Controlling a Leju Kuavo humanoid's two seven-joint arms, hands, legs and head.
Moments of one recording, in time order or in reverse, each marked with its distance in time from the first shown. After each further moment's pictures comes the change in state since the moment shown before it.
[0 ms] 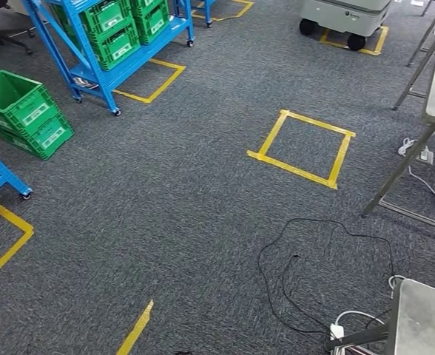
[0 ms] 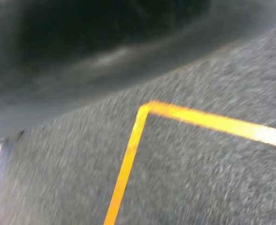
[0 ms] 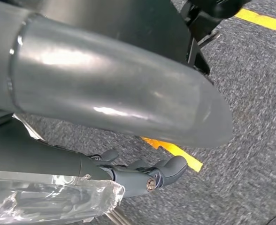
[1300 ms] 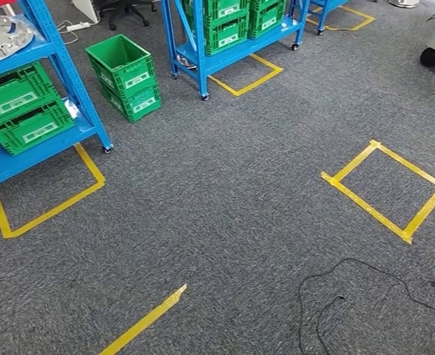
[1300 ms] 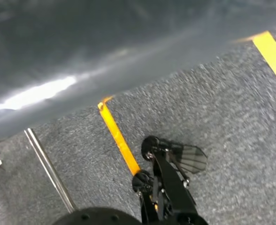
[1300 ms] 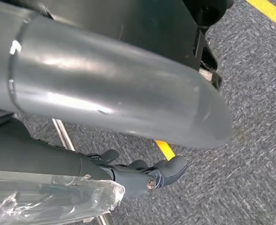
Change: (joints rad) left arm 0.011 -0.184 0.264 -0.051 0.166 -0.168 0.085; right arm -0.038 -0.001 -0.004 0.088 -0.017 -0.031 -0.011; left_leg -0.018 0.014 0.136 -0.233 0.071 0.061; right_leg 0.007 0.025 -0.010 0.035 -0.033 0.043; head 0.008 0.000
